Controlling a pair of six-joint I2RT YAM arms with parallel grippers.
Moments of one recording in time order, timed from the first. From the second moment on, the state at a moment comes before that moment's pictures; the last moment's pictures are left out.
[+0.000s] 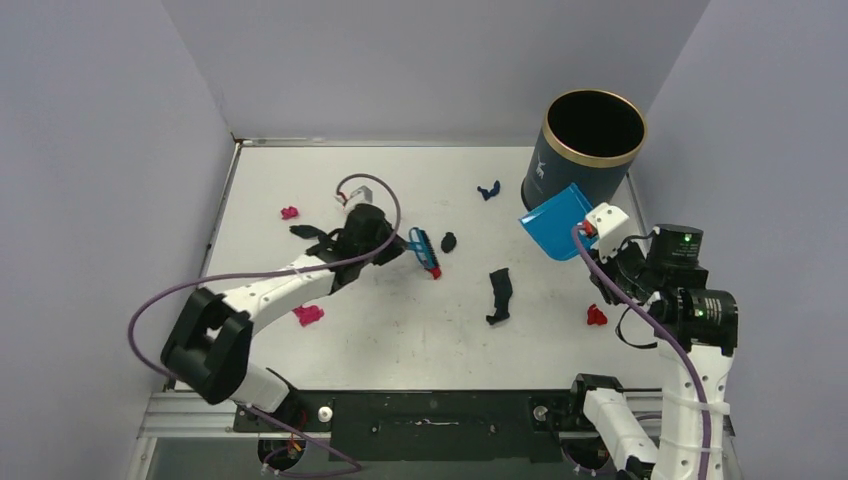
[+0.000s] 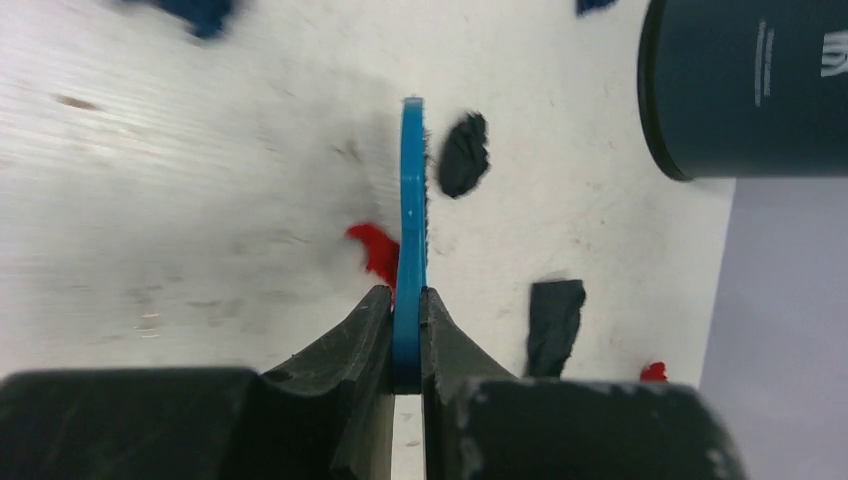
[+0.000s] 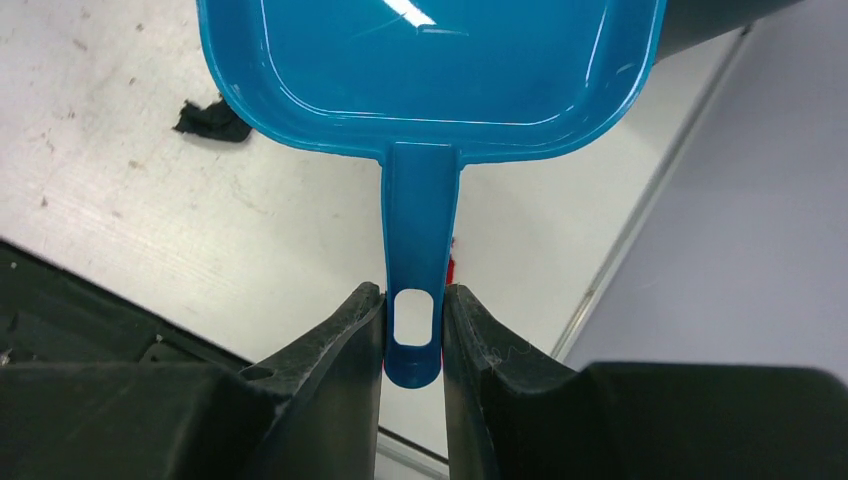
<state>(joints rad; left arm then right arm) -0.66 1.53 0.92 -0.01 -0.17 -1.00 -0.10 0.80 1.28 -1.24 -0.30 -0.64</state>
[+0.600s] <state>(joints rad) -0.63 1.46 1.50 -0.73 -0.01 -0.38 -0.10 0.90 1.04 -1.39 -0.12 -1.02</state>
